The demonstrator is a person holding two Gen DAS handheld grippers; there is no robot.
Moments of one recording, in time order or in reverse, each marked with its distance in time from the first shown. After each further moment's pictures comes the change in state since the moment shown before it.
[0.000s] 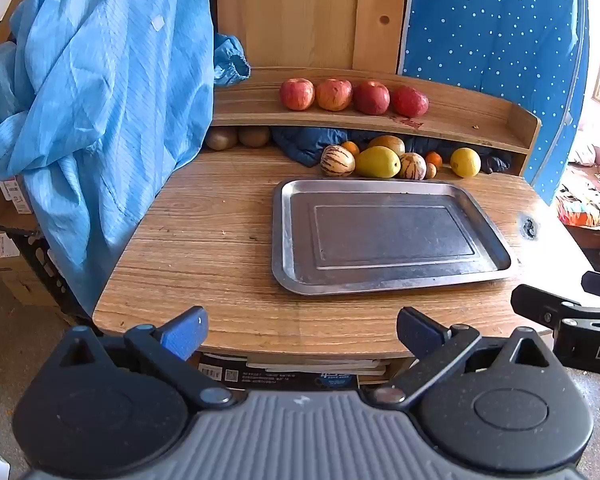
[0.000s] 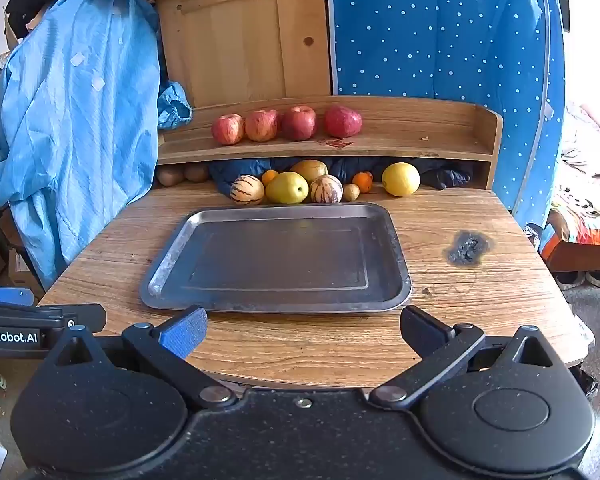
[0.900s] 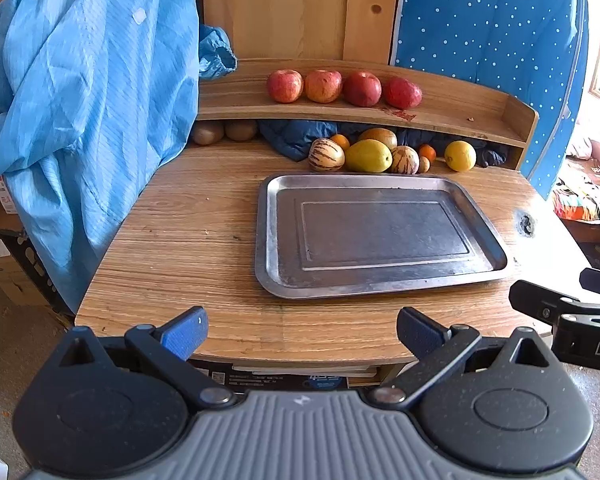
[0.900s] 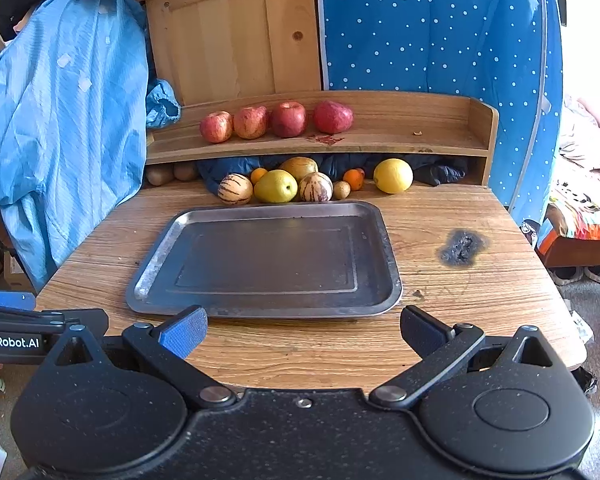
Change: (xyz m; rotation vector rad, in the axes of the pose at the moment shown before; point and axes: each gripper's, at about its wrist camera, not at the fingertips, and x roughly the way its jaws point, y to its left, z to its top) left arm 0.018 -0.013 0.003 0.003 0.029 -0.012; right arm 0.013 -0.012 0.004 0.014 0.017 -0.004
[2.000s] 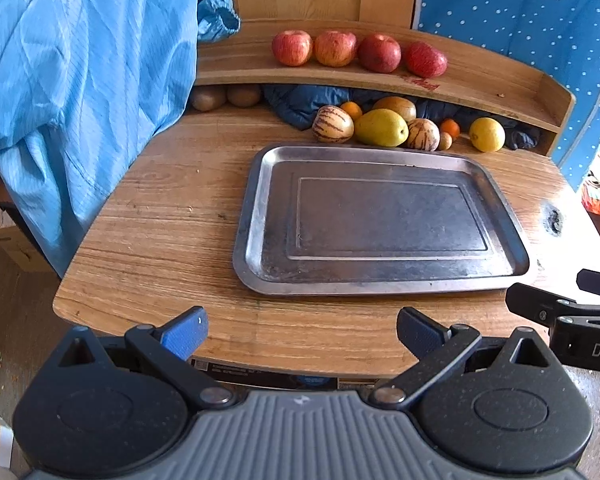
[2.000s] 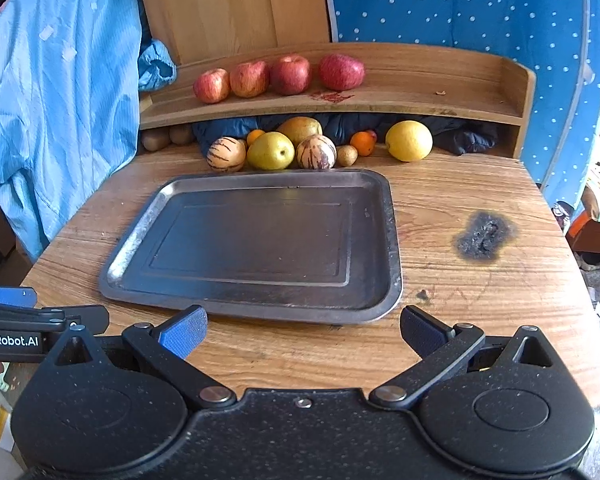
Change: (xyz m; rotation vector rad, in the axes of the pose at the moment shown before) left arm 0.043 -0.033 0.020 -0.063 0.124 0.081; right arm 0.063 -0.037 0.021 -0.032 0.152 0.092
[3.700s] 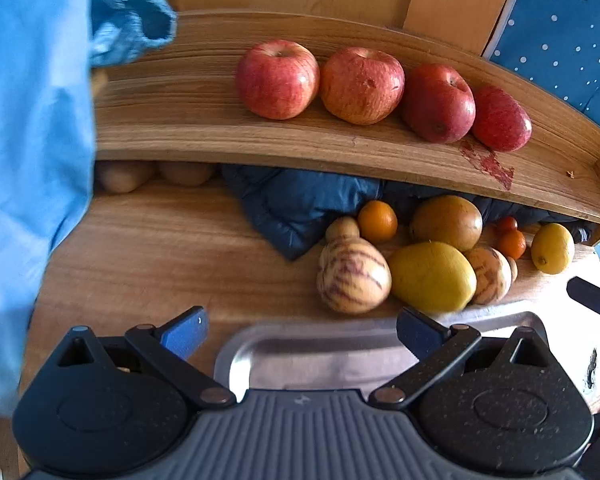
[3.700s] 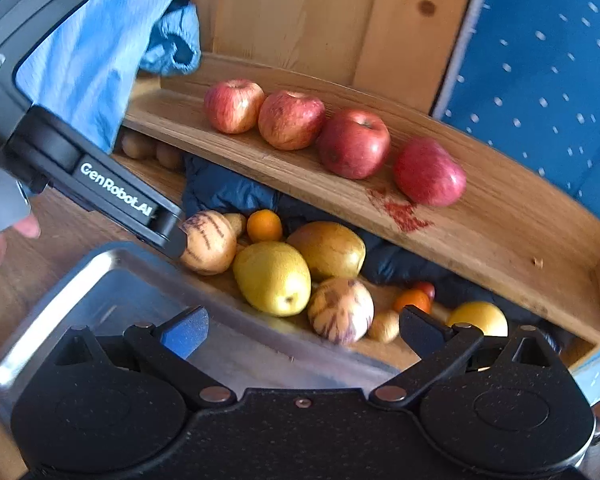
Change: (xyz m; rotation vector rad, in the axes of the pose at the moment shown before) left arm 0.172 0.023 0.205 0.017 0.138 -0.143; right arm 0.152 0.041 0.139 -0.390 -0.040 -0.060
